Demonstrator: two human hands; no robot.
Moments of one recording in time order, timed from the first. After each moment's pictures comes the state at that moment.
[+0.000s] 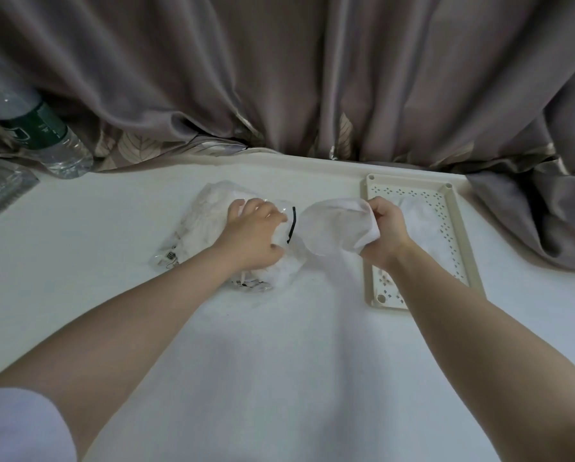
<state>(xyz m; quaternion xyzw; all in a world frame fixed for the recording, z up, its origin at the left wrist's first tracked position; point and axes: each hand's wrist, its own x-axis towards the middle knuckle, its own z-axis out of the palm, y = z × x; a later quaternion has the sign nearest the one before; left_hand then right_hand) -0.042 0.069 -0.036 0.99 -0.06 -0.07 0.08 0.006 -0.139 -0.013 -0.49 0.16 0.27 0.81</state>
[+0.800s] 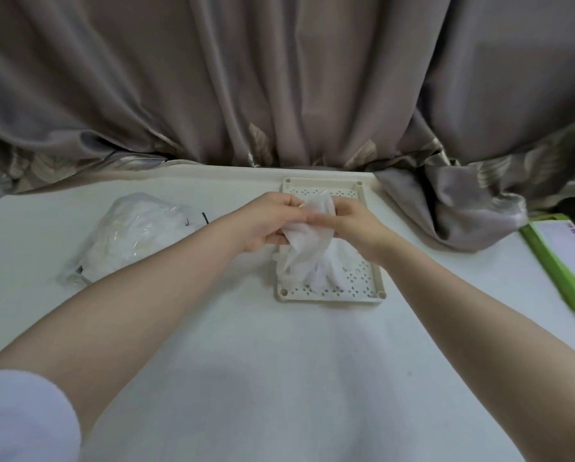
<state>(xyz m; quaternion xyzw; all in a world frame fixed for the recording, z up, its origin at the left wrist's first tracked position) -0.005 -0.123 0.023 0.72 0.09 -0.21 0.65 0.016 -0.287 0.002 -0.75 -0.12 0.23 0.60</state>
